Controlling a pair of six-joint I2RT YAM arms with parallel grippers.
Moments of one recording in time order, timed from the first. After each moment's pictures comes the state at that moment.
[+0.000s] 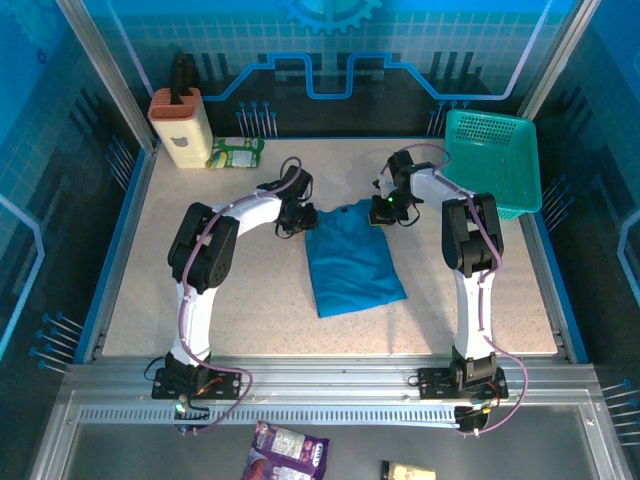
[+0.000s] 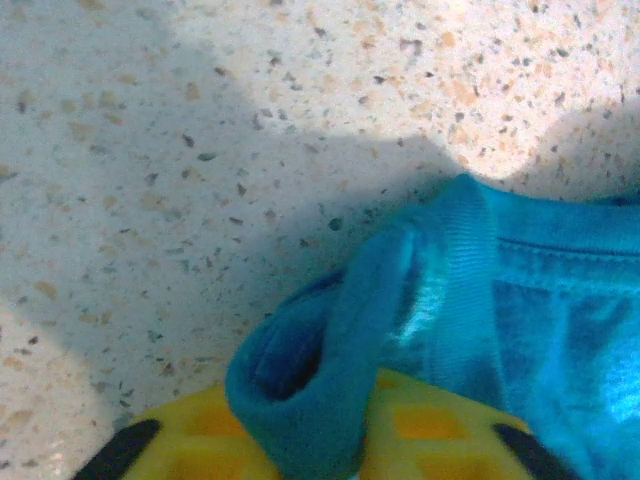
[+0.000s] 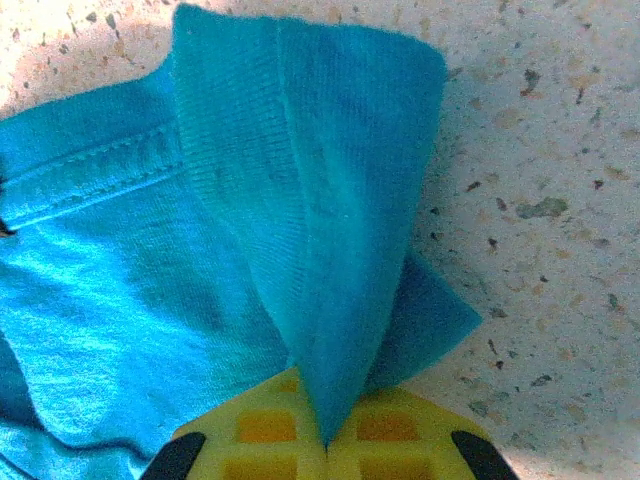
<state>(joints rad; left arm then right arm) -0.40 2.14 1.51 -0.50 0.16 -0.64 0.22 2.24 1.71 -0.85 -0.39 0.15</state>
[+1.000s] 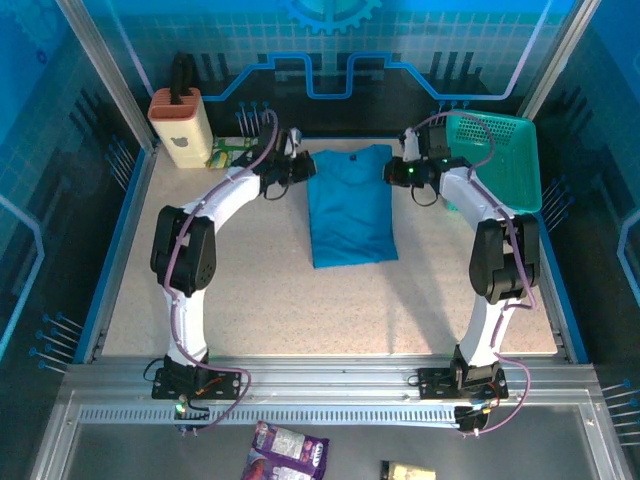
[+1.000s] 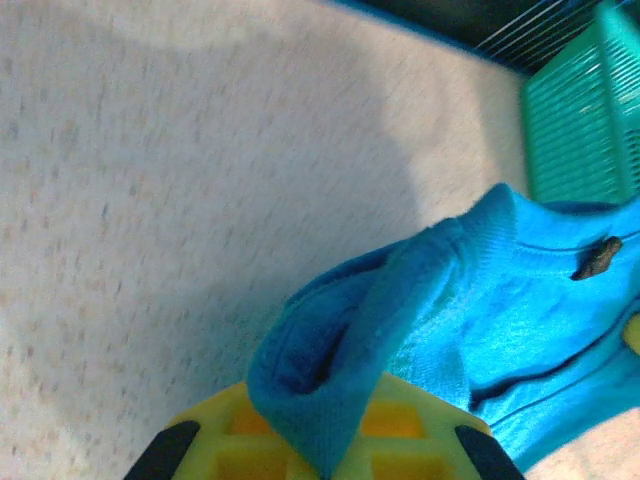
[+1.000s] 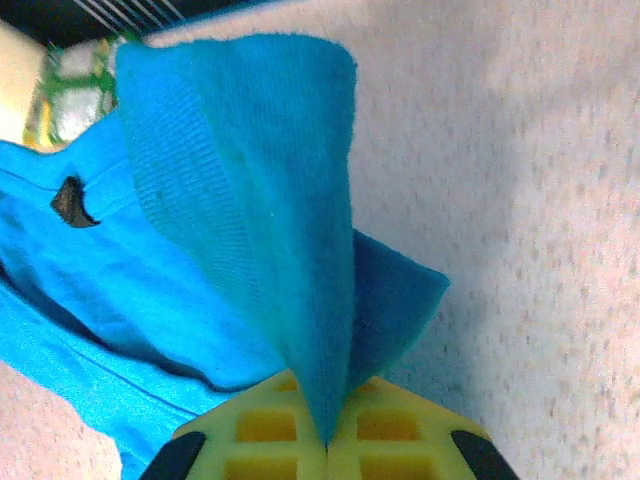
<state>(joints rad) -0.29 2.05 1.72 -0.34 0.32 -0.57 0.14 1.91 1.57 -0.45 -0.37 0.29</state>
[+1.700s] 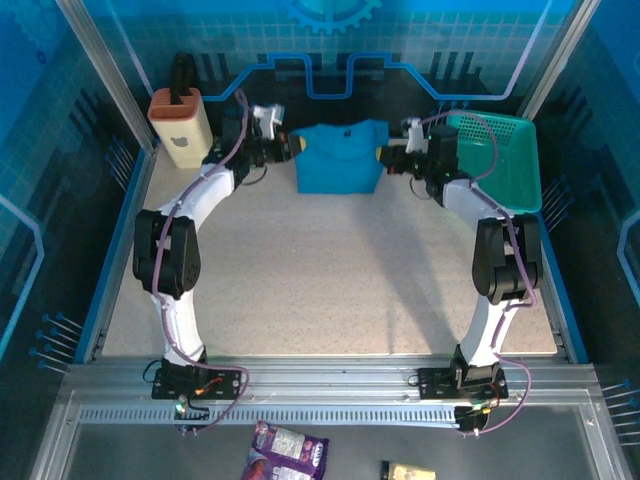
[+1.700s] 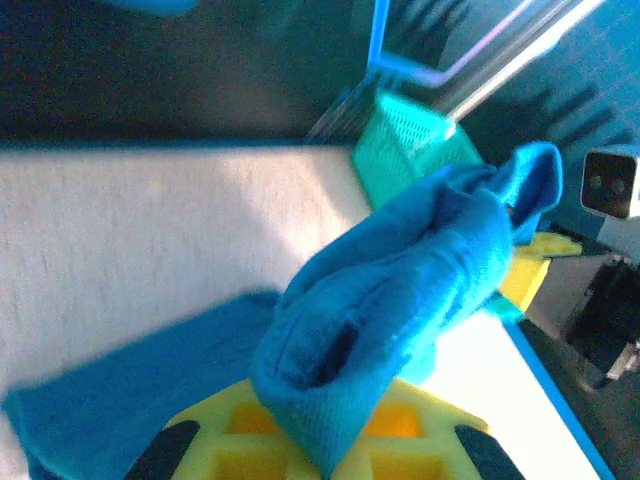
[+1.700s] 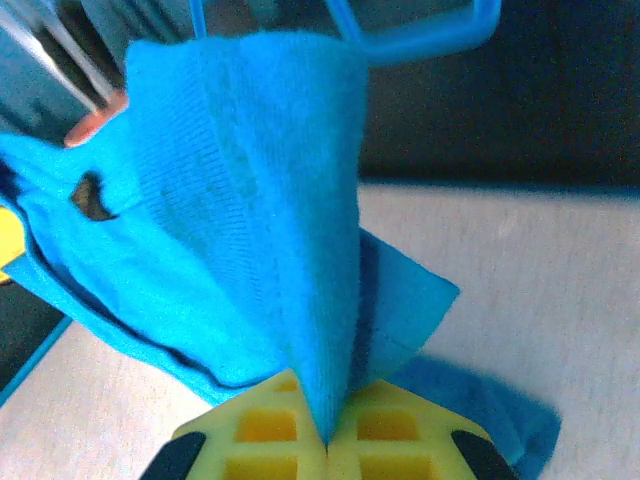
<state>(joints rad) -0.16 1.96 1.57 -0.05 0.67 -0.44 0.11 1.88 1.34 0.13 -0.63 0.30</state>
